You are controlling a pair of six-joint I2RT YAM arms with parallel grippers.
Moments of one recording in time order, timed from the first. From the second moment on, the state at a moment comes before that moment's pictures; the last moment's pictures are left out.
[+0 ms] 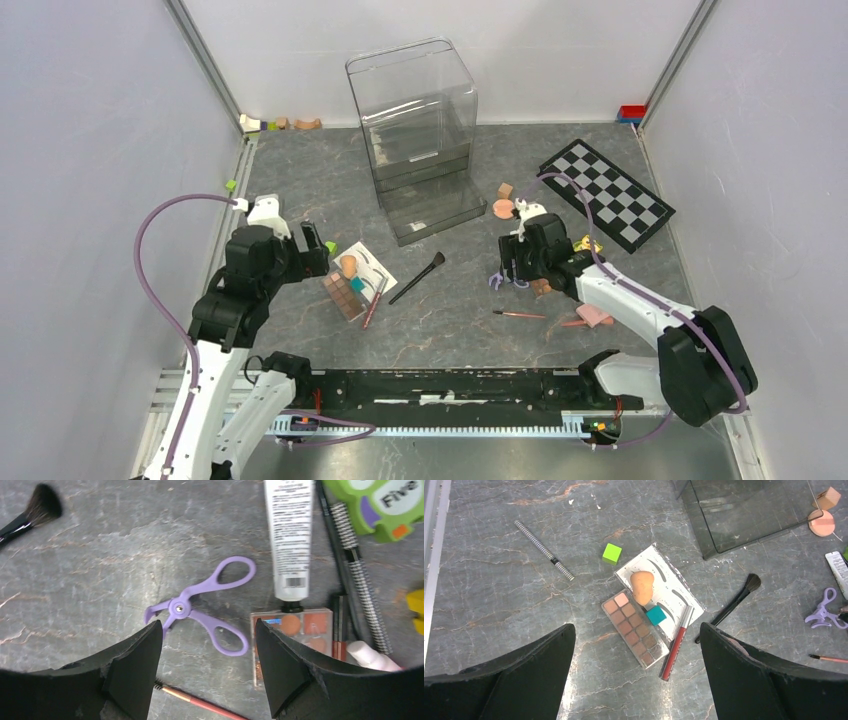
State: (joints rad) left arm -0.22 0.64 0.90 -0.82 -0.15 -0.28; right arm 0.47 1.24 0.65 -0.27 0.08 0.23
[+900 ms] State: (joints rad) left arm -0.22 0.58 0.85 -0.78 -0.13 -0.28; right arm 0.56 1.34 0.75 -0.40 0.21 1.02
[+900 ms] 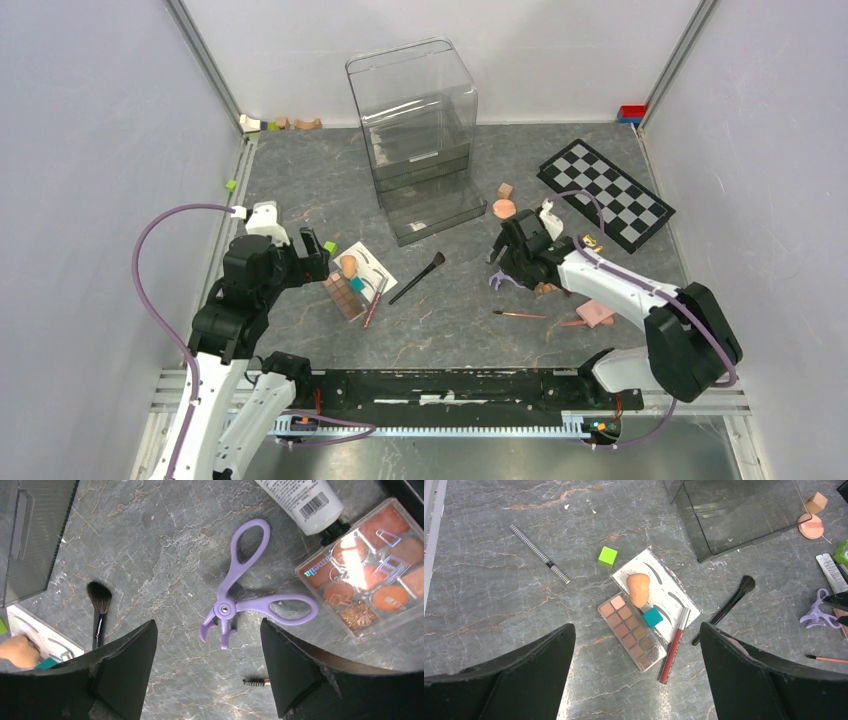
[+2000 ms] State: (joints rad) left arm -0.26 0.53 0.84 -0.78 -0.13 -0.28; right arm 0.61 1.64 0.96 -0.60 0.35 1.16
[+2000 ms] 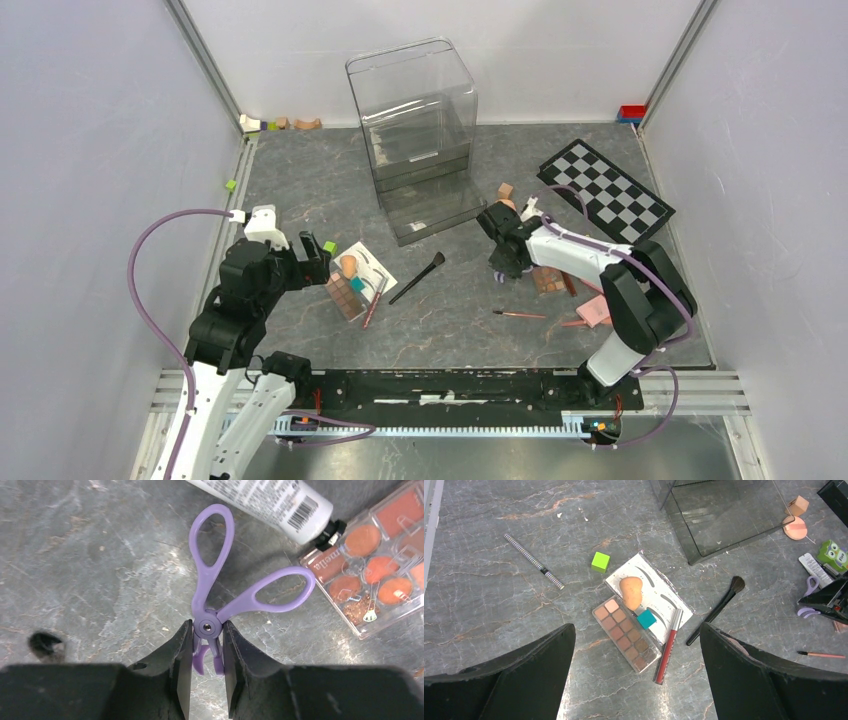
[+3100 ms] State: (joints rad) left arm -0.26 0.53 0.84 -0.78 -0.13 -0.28; right arm 0.64 1.90 1.36 -0.09 0.28 0.88
